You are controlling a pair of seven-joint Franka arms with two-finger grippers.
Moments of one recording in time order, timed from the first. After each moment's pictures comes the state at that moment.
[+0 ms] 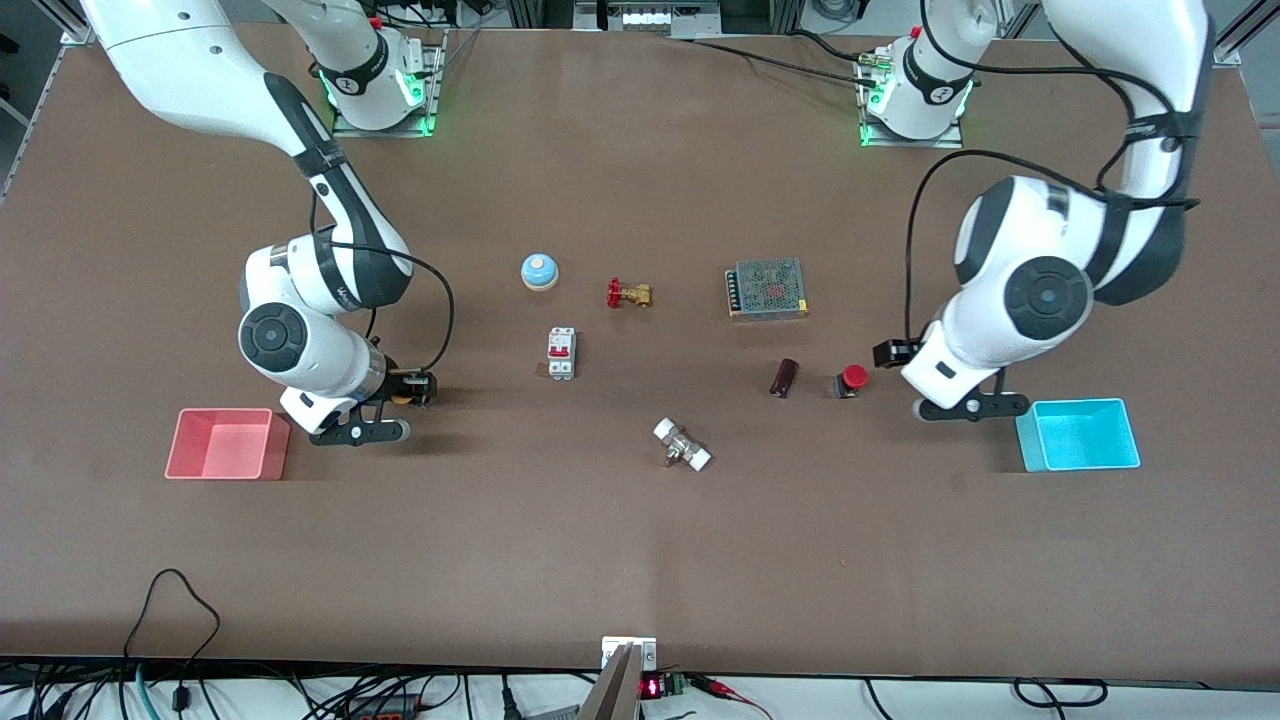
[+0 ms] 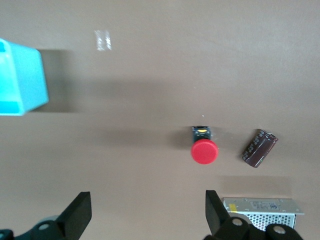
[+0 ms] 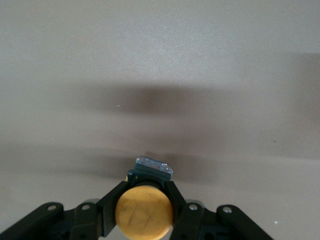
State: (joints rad) left arm -0.21 0.36 0.00 -1.68 0.04 1.85 -0.28; right arm 0.08 0.56 0.19 -1.78 -0.10 2.25 0.24
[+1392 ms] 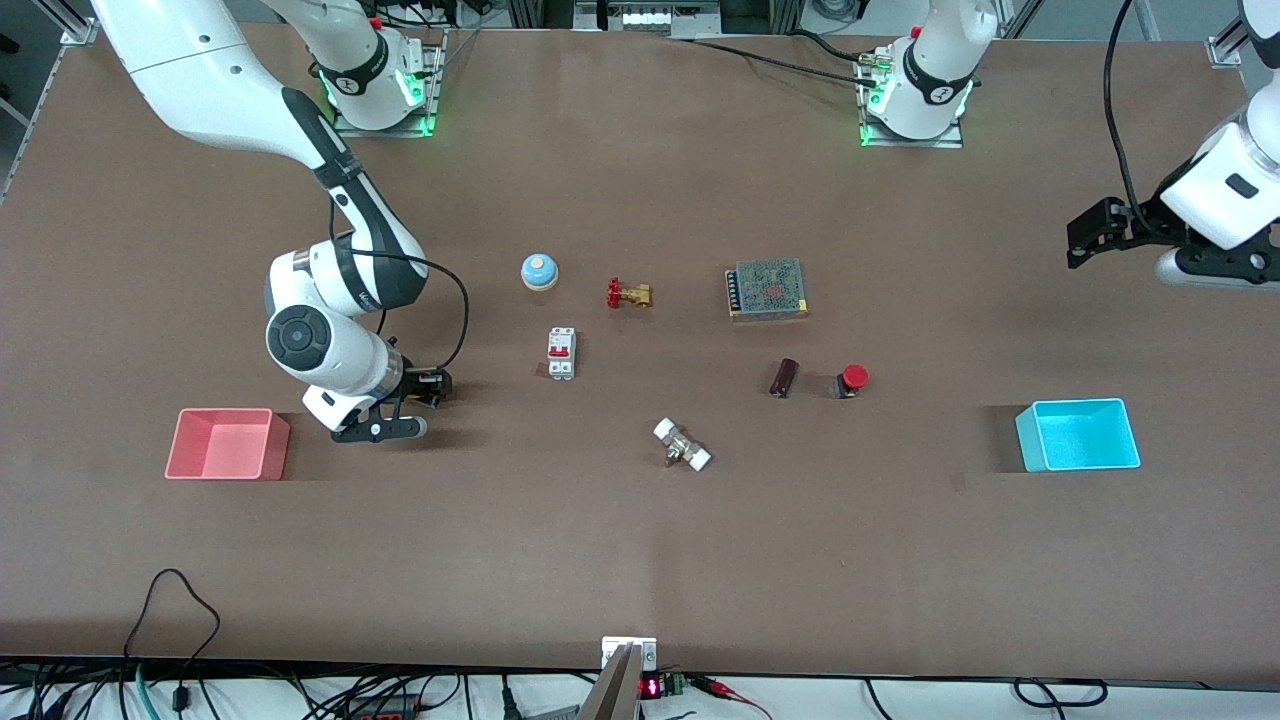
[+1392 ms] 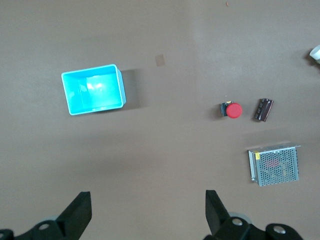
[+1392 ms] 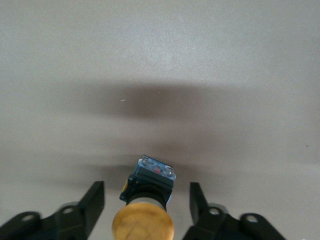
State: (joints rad) left arm -0.03 -0.04 0.00 -1.72 0.04 1.66 0.05; right arm 0.09 0.59 0.19 -1.81 -0.10 2.33 0.24
